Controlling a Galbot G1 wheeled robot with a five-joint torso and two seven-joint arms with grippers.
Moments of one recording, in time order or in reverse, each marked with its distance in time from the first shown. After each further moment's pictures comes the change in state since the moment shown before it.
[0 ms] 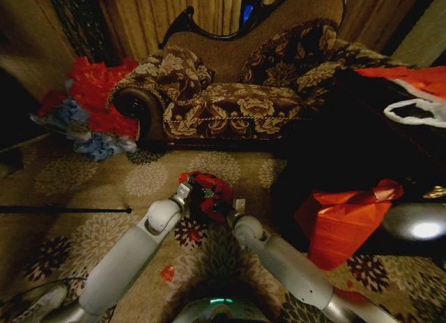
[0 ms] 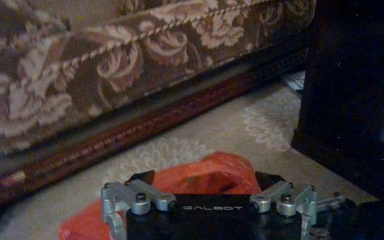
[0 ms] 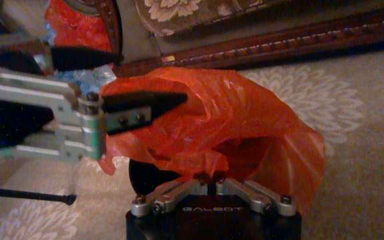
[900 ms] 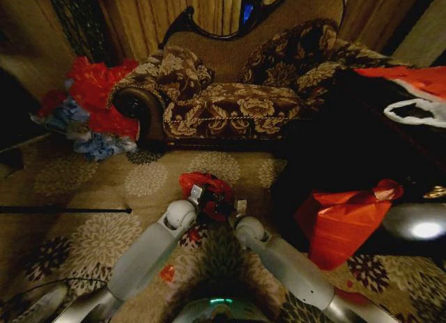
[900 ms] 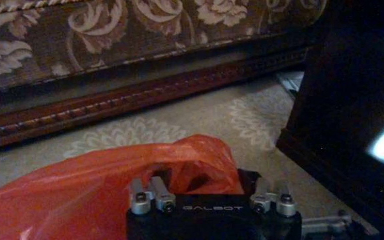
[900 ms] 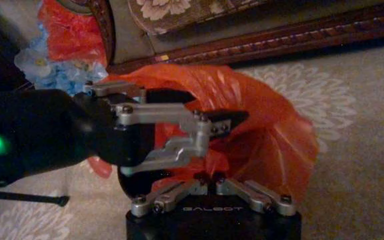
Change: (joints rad) left arm -0.108 -0.115 0.111 0.225 -0.123 -0.066 -0.068; right arm -0.005 -0.005 0.004 -0.029 -0.004 0.026 -0.017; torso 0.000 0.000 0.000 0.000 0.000
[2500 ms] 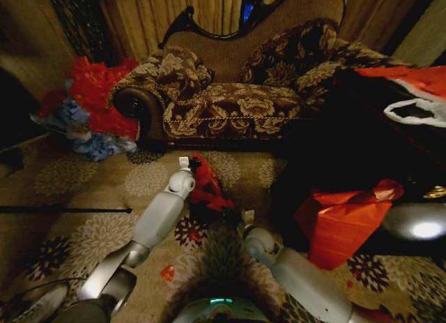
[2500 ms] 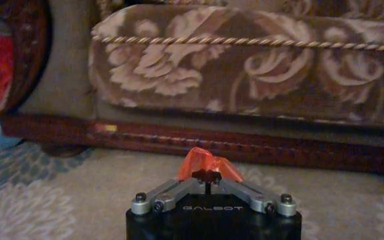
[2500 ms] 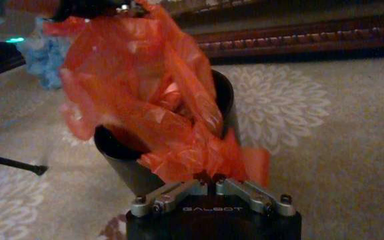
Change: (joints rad) left arm -0.283 -0.132 -0.104 0.432 -0.223 -0.202 -0.326; right arm -0.096 -0.108 0.018 0.041 -0.137 0.024 -0.068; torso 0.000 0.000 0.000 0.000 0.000
